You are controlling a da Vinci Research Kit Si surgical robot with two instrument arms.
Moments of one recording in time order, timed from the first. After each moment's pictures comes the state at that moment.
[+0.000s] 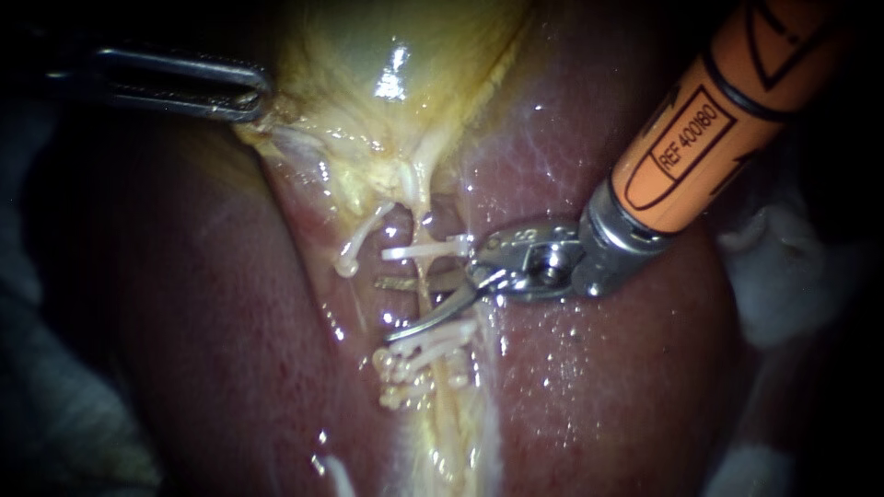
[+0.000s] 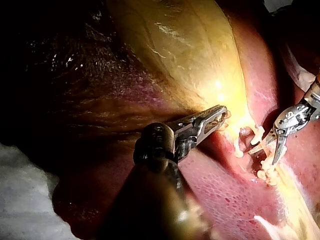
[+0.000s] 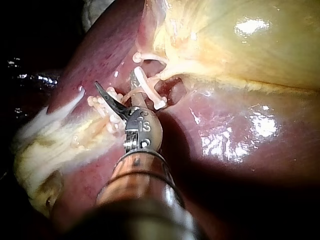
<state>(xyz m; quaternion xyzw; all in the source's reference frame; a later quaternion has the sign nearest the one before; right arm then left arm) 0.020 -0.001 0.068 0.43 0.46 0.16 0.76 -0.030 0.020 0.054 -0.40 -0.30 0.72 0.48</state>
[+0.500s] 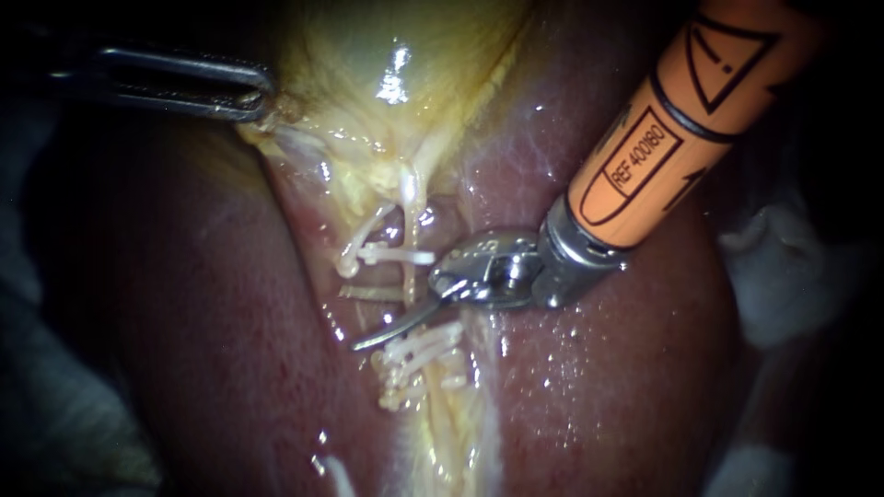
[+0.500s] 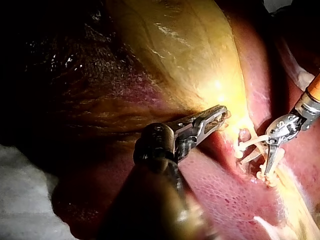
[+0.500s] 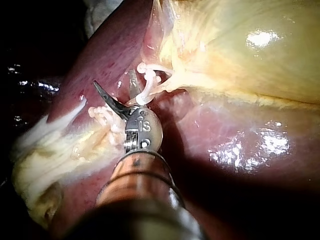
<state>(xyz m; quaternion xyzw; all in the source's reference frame) 0.023 -0.002 0.070 0.44 0.46 0.16 0.76 -0.030 0.020 0.054 -0.40 -0.30 0.72 0.48</state>
